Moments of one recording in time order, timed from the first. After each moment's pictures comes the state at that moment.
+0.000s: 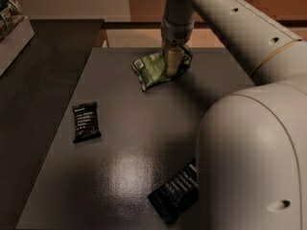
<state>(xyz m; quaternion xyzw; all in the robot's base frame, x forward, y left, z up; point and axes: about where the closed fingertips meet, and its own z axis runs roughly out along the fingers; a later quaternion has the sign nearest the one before) 0.696 -0.050 0.860 -0.75 0.65 -0.01 0.10</state>
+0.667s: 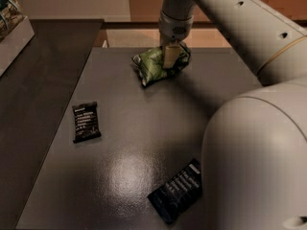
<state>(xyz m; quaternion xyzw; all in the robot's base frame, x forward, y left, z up) 0.684 -0.040 0.879 -0.76 0.64 -0.01 0.11</state>
